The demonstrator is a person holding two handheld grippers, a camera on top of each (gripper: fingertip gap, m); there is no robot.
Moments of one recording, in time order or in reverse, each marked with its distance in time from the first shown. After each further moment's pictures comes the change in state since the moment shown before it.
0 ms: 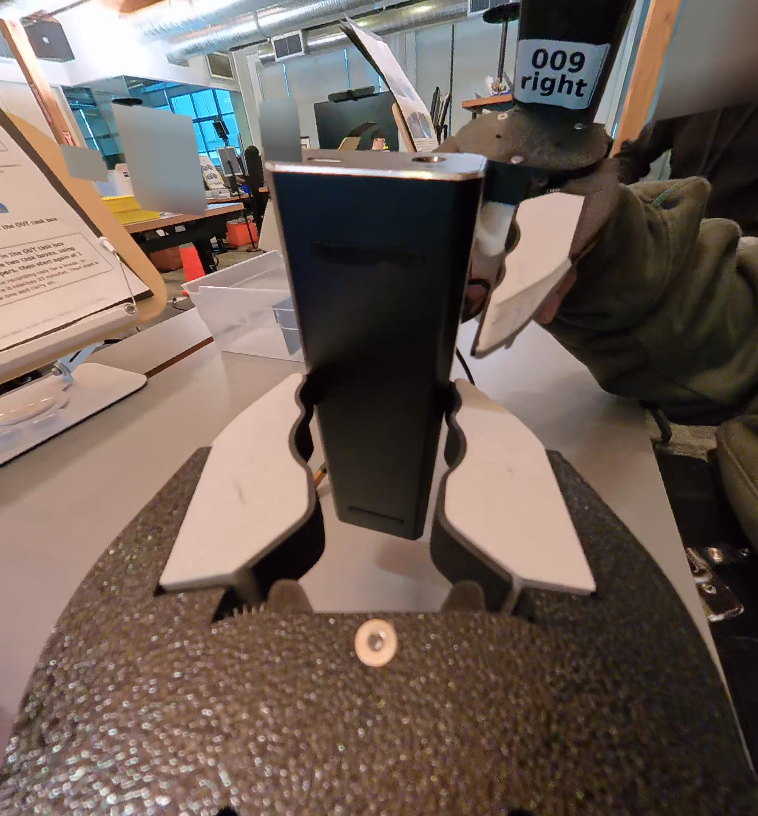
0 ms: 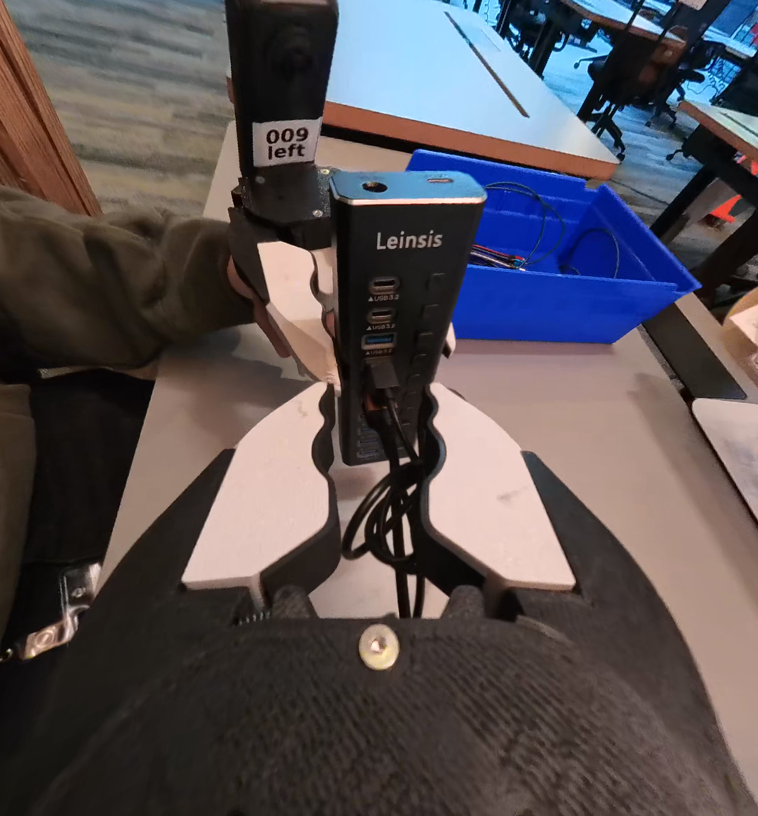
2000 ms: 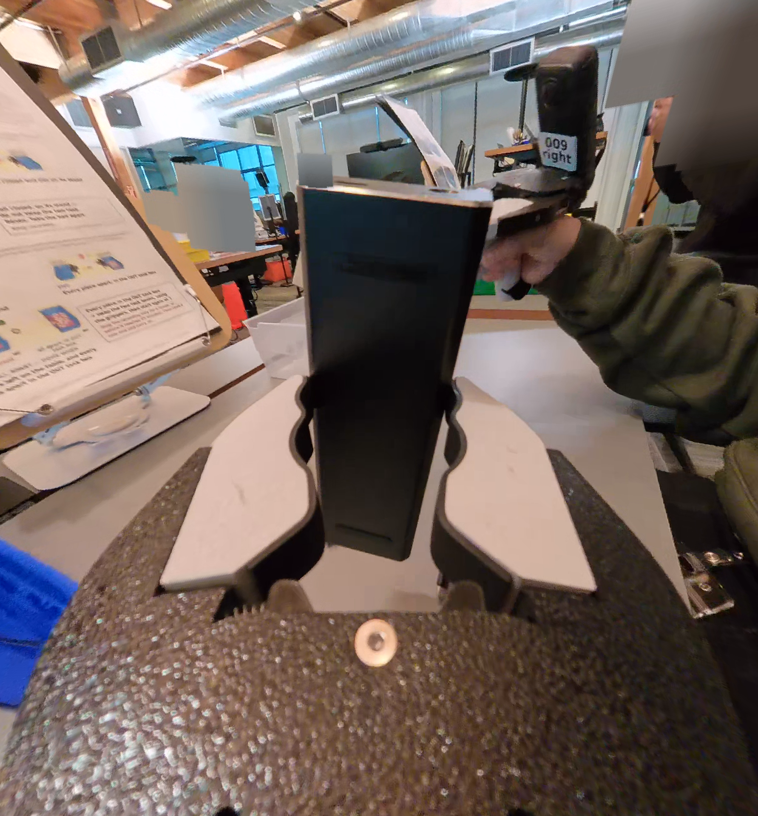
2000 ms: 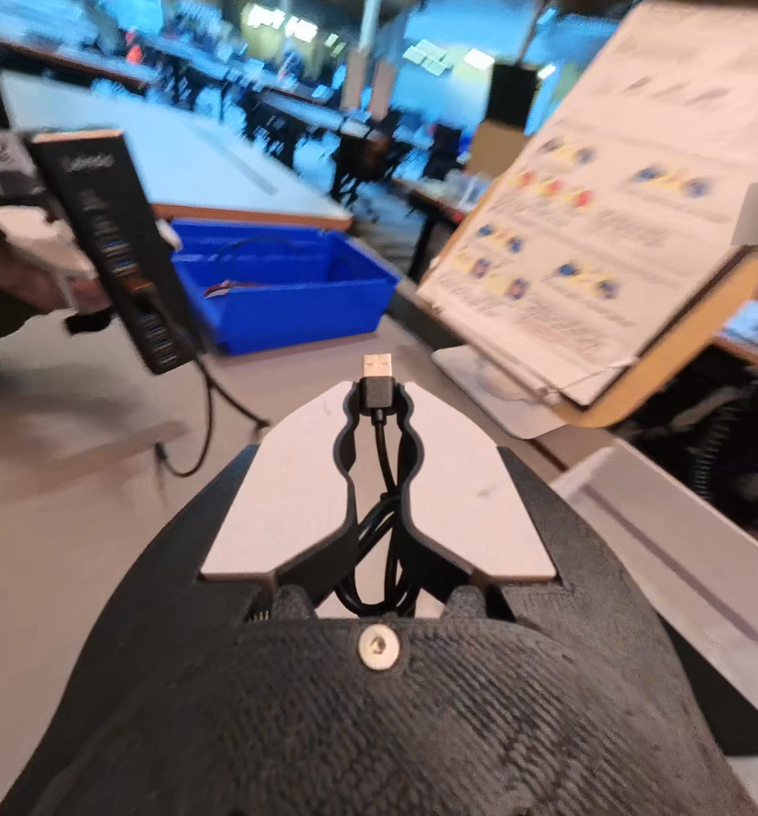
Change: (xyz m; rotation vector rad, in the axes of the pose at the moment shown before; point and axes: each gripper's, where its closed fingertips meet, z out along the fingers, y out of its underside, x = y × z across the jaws) left arm -0.021 -0.033 -0.049 0.082 -0.068 0.022; right arm 0.097 0.012 -0.139 0.161 0.511 0.093
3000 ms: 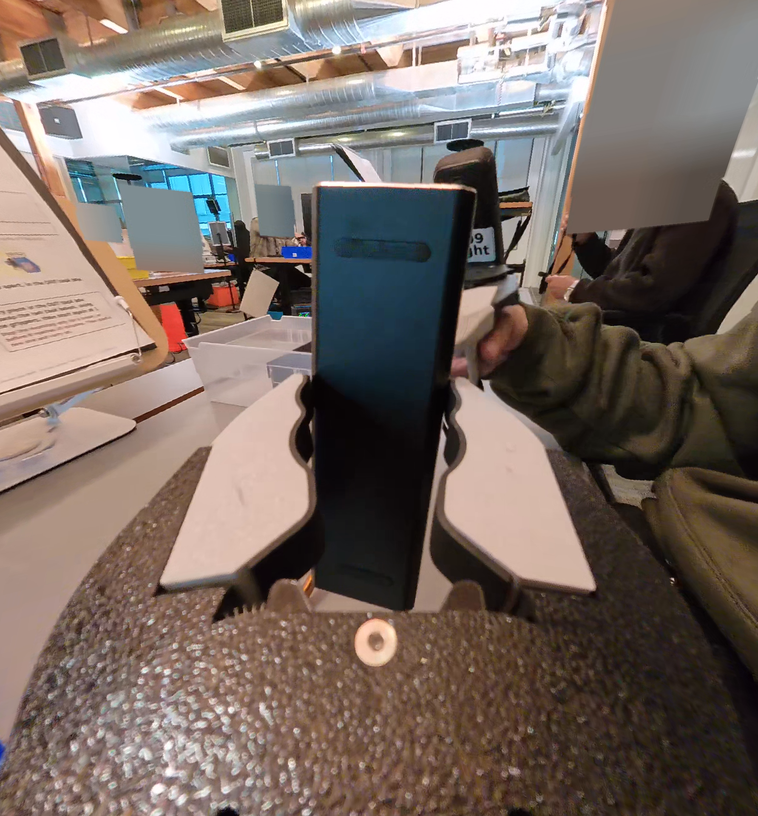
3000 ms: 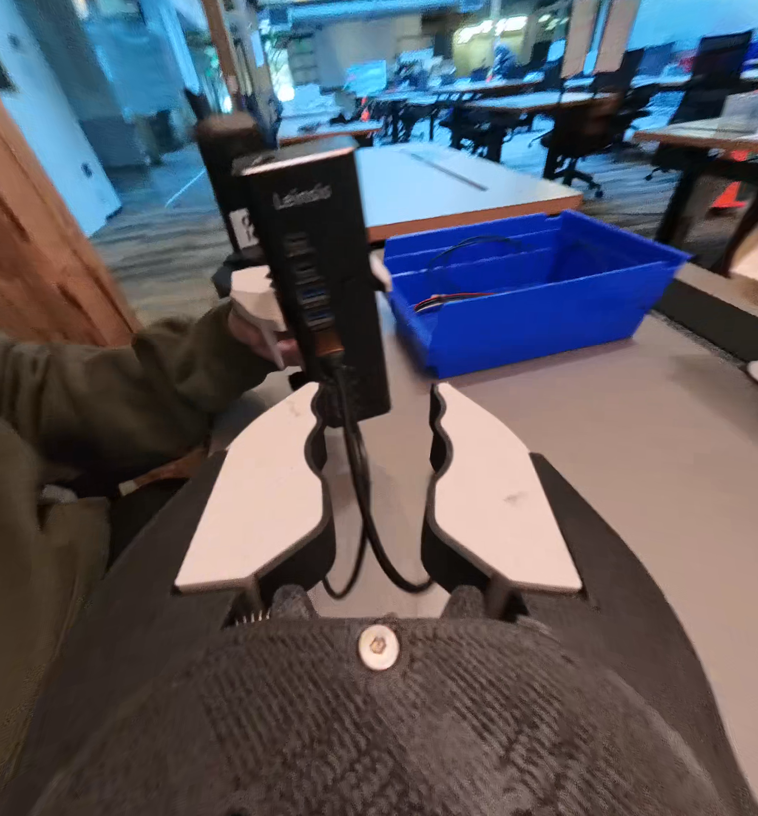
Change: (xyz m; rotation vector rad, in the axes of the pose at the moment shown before) left arm 0.019 -0.002 0.013 0.093 0.118 -0.105; right arm -0.132 0.006 0.069 0.001 -0.488 0.254
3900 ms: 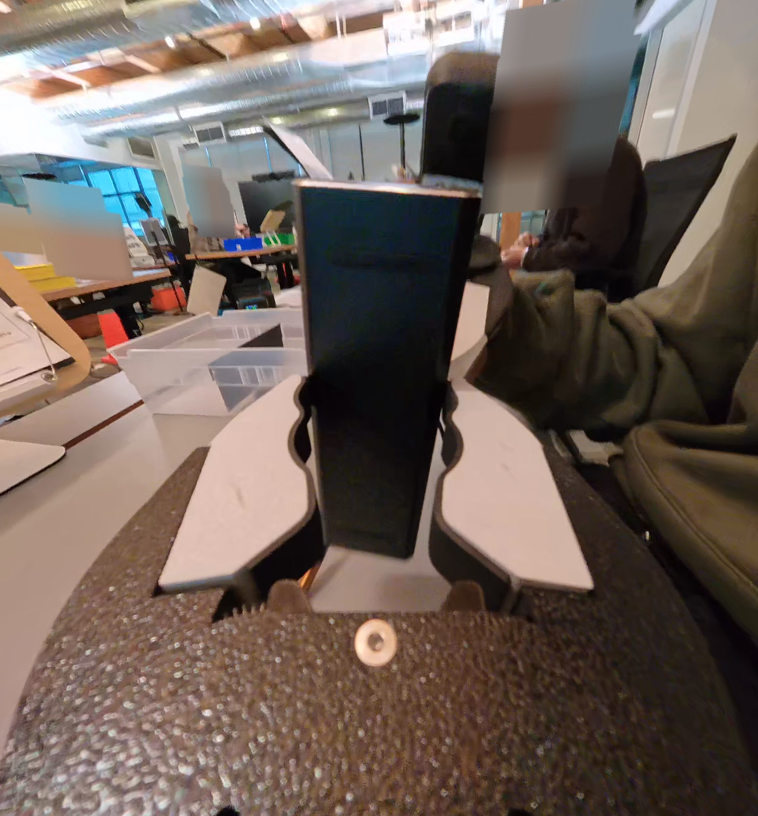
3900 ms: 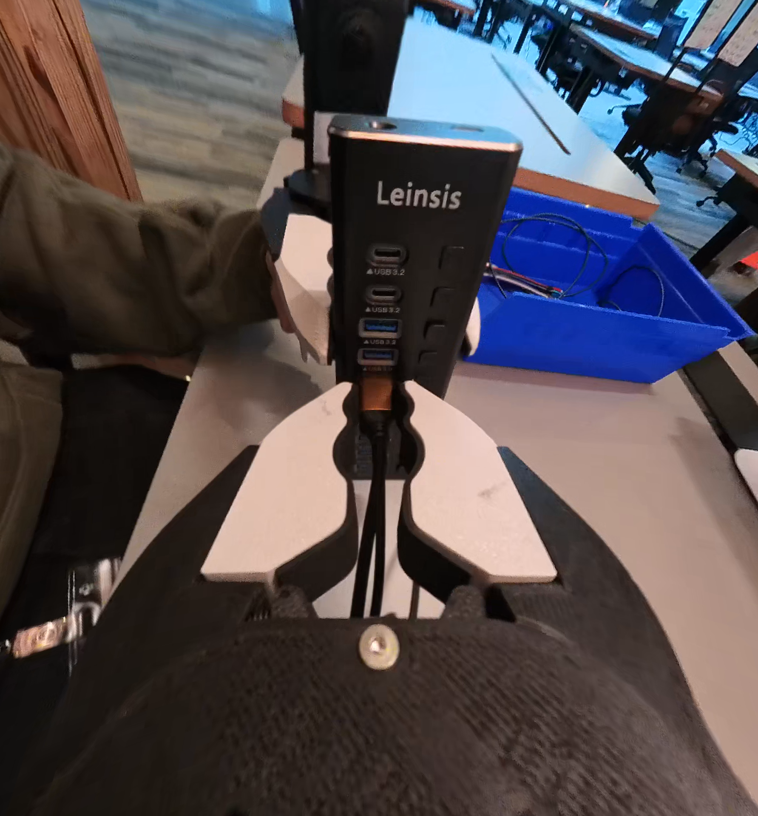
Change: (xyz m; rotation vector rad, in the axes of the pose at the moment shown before) left arm 0.029 0.019 0.017 -0.042 0.139 0.057; right arm -0.038 0.023 0.023 -0.205 -0.087 -0.347
